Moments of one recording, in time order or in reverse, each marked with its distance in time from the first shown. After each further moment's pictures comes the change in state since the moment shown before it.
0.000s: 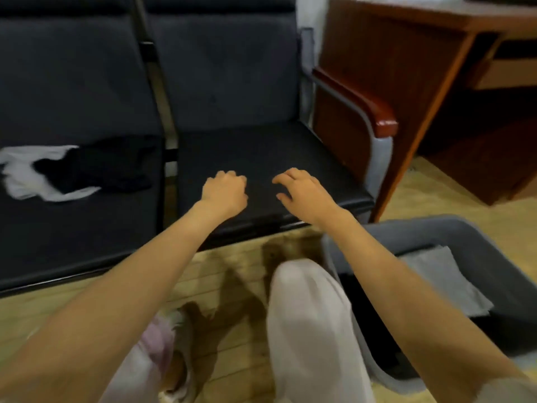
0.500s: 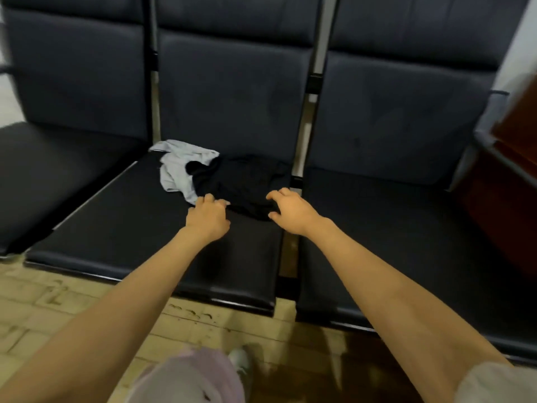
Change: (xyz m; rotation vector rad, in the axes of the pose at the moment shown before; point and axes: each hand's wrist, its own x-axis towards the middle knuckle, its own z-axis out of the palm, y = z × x) left_hand -0.022 -0.299 0.047 -0.210 -0.014 -0.578; right_hand 0.238 -0.211 0.102 0.053 -0.292 -0.347
